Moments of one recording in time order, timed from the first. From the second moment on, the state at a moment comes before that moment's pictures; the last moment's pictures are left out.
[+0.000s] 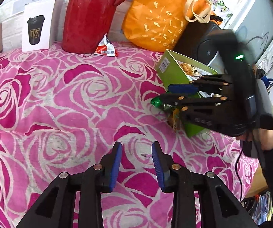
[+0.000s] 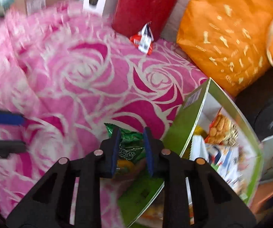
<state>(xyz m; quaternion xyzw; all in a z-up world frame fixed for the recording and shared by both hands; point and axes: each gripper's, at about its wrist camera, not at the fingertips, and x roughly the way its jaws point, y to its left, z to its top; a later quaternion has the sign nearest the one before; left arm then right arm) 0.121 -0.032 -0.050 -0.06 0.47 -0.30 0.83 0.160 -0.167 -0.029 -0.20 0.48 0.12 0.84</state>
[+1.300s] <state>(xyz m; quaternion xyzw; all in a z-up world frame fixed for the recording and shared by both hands) 0.157 -0.164 -0.071 0.08 0.50 -0.34 0.79 0.010 -0.309 -0.026 0.08 0.45 0.04 0.89</state>
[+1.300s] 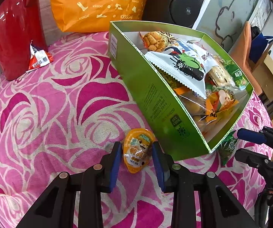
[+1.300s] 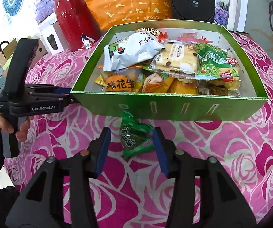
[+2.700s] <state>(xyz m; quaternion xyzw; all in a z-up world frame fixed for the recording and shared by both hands) 0.118 -0.253 0.026 0.08 0.39 -0.43 0.81 0.002 -0.390 0.052 0.11 0.31 -0.07 0.94</state>
